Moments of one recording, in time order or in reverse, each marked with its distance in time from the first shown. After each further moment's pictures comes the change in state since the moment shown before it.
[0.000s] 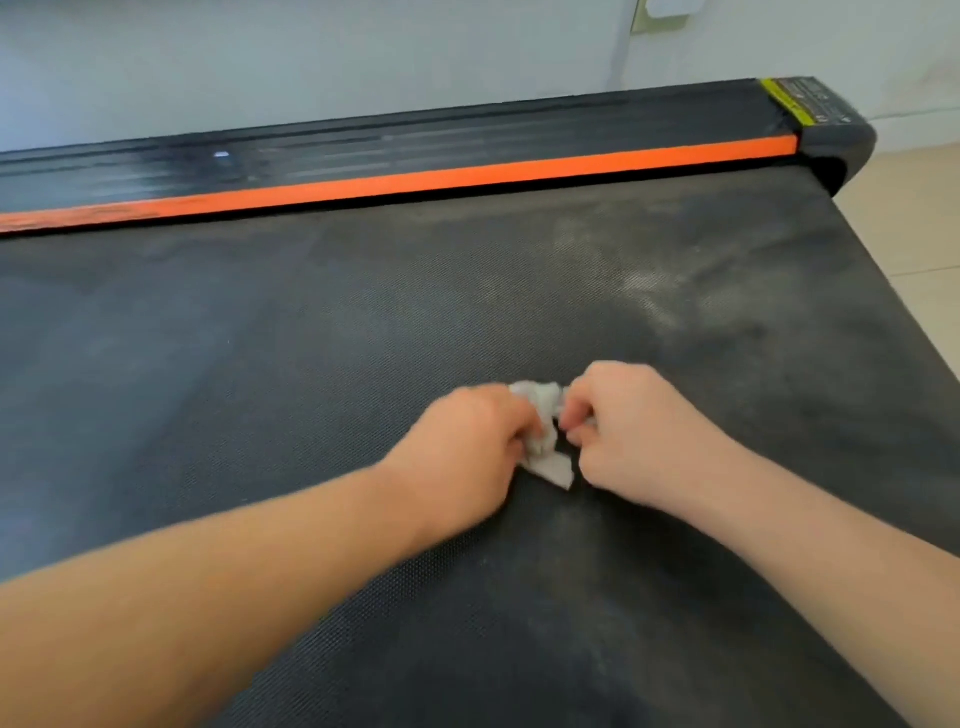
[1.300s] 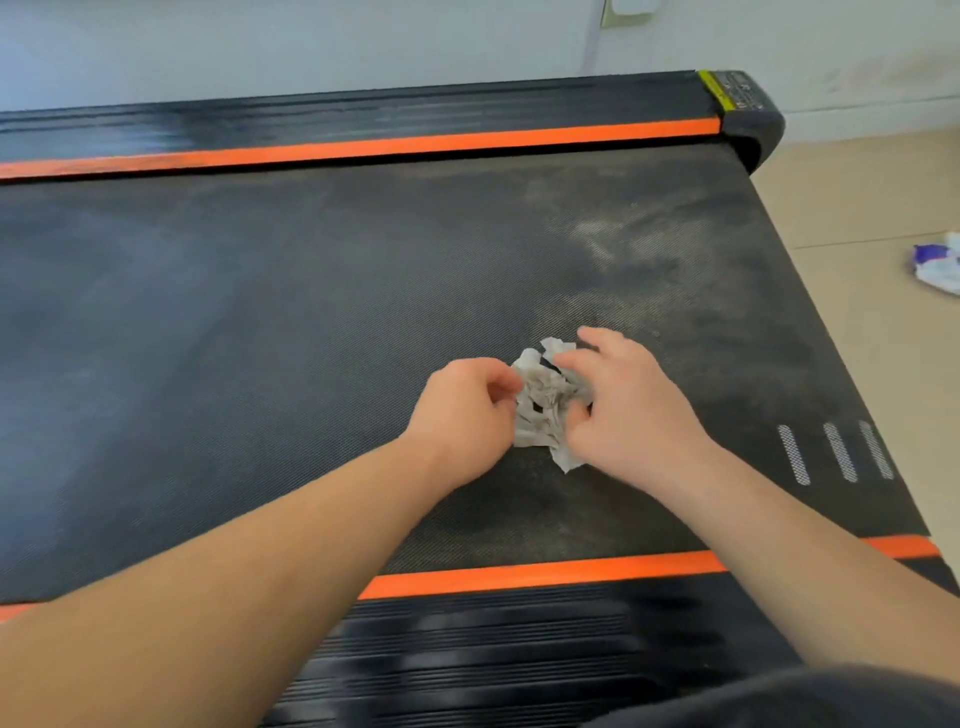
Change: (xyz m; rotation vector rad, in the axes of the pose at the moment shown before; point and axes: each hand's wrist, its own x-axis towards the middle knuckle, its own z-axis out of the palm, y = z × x) left_hand -0.085 0.093 0.021 -0.574 0.139 -0.540; right_hand -0.129 0.003 0.014 0.021 0.222 -0.038
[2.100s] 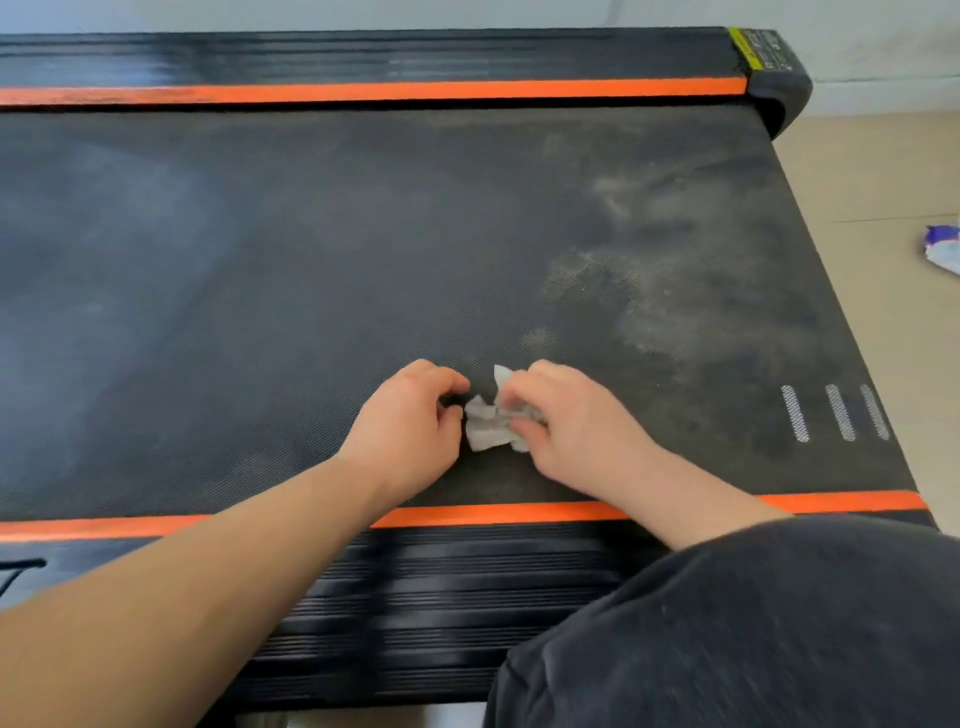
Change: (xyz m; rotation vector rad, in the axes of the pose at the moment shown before) left_hand -0.050 -0.065 -0.025 0.357 0.078 0.176; right_hand -0.037 -0.019 0.050 0.059 -0.114 -0.341
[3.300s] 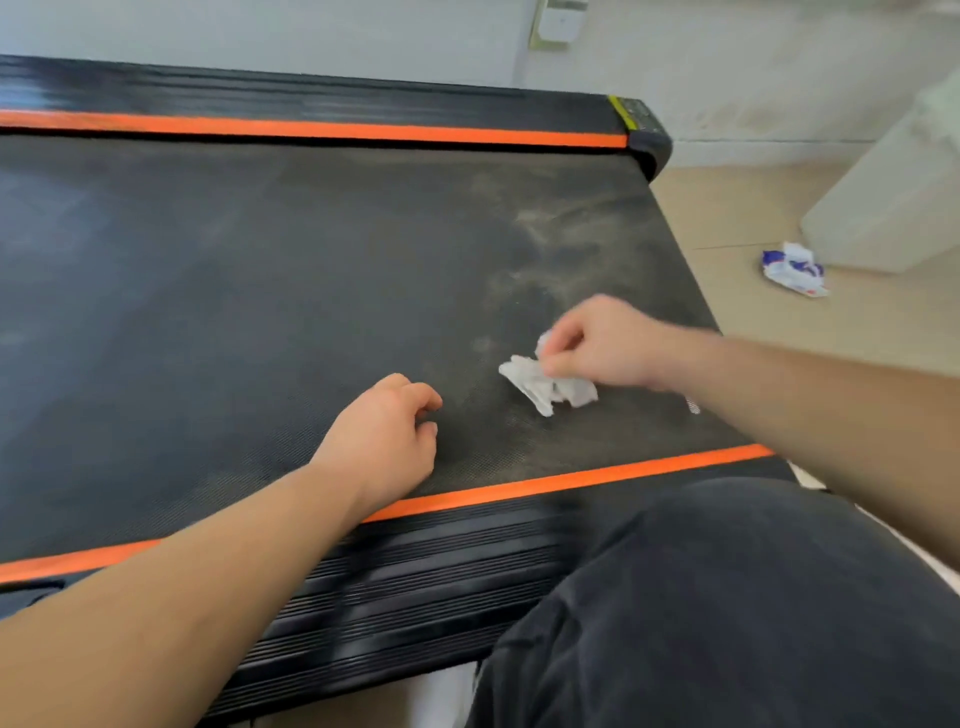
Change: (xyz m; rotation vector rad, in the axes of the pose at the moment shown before) left_hand -0.015 0.001 -0.011 0.034 -0.073 0.158; right_hand 0.012 0.000 -0.117 -0.027 -0.195 0.516
